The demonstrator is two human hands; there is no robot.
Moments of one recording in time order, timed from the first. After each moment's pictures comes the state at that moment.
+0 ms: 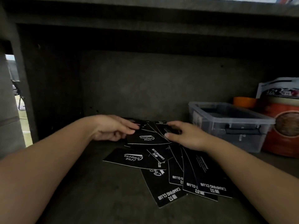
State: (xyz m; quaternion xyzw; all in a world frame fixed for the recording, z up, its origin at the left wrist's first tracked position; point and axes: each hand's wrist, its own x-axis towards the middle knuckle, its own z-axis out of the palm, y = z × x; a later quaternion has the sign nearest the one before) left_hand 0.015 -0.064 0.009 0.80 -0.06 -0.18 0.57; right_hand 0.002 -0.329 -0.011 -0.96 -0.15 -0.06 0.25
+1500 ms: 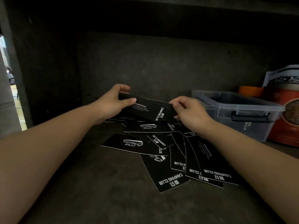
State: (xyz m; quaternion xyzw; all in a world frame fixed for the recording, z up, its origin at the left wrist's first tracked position) left_hand 0.025 -0.068 0.000 0.86 -0.13 0.17 0.47; right_hand 0.010 -0.314 -0.009 -0.86 -0.15 -0.22 0.43
